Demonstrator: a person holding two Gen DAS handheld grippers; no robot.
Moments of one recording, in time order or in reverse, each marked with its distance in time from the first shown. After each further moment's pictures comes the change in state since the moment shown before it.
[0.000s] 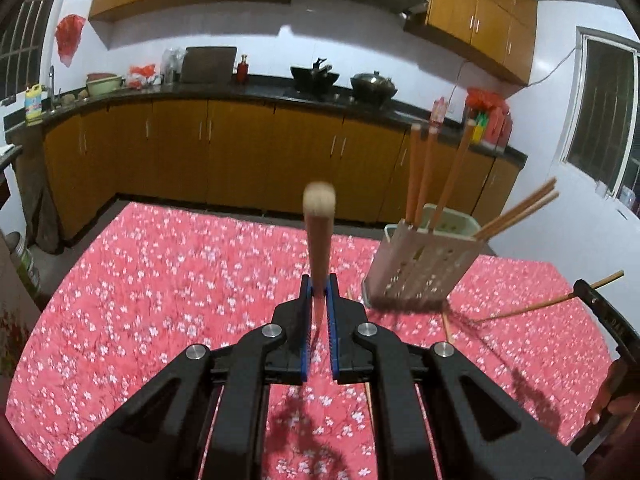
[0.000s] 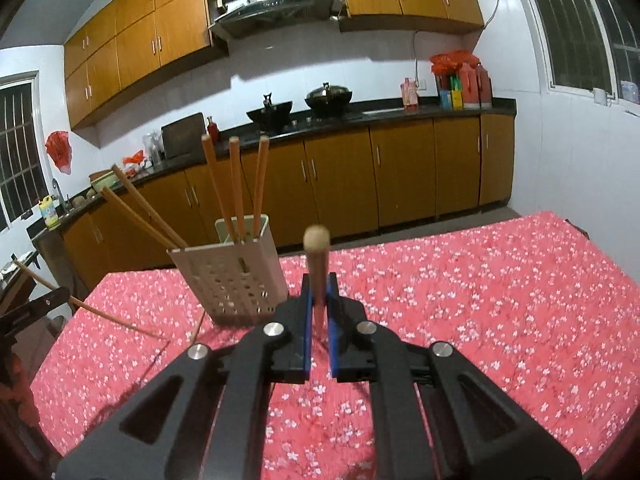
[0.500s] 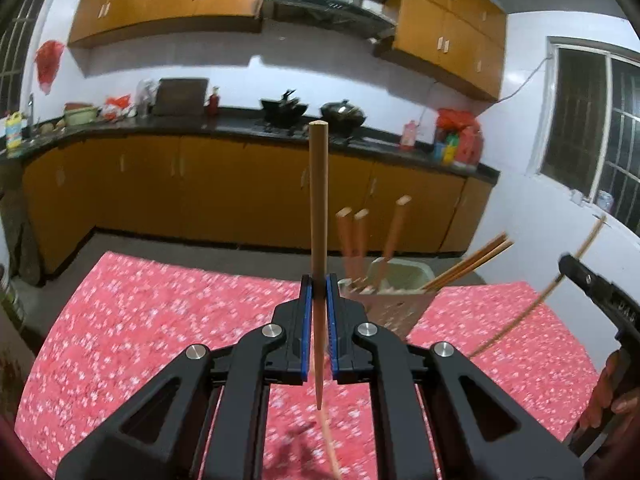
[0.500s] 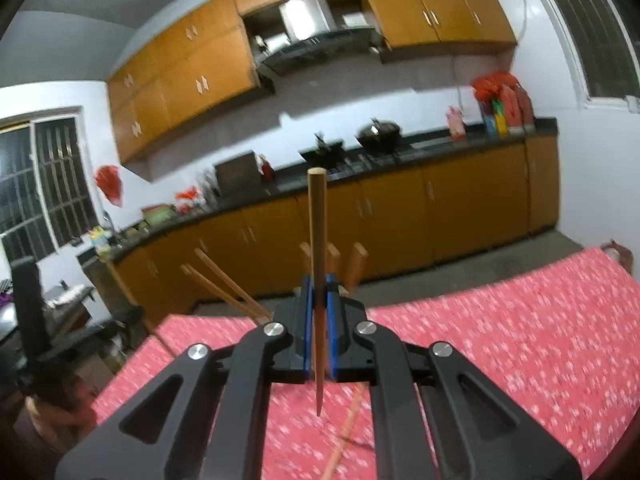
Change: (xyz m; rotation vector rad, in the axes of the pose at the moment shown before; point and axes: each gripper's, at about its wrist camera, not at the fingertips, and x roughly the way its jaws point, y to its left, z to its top) left arm -0.021 -0.038 0.044 0.055 -0.105 -0.097; right arm -0.038 0.033 0.064 0.016 -0.131 0.225
